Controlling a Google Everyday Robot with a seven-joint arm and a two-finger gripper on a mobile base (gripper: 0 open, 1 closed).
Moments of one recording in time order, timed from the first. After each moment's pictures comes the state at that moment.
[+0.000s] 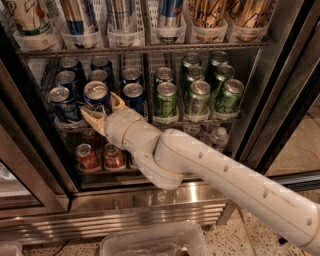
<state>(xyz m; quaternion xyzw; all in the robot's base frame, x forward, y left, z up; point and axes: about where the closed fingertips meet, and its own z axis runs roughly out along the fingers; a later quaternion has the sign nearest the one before) 0.587 0.154 0.865 -0.31 0.62 0.26 0.68</state>
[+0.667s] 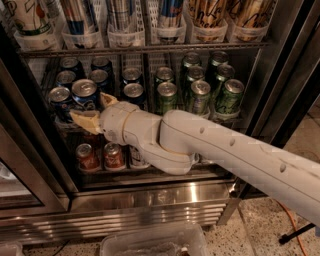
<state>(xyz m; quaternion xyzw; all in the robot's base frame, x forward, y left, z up) 0.558 0.171 0.881 -0.37 0.62 0.32 0.61</state>
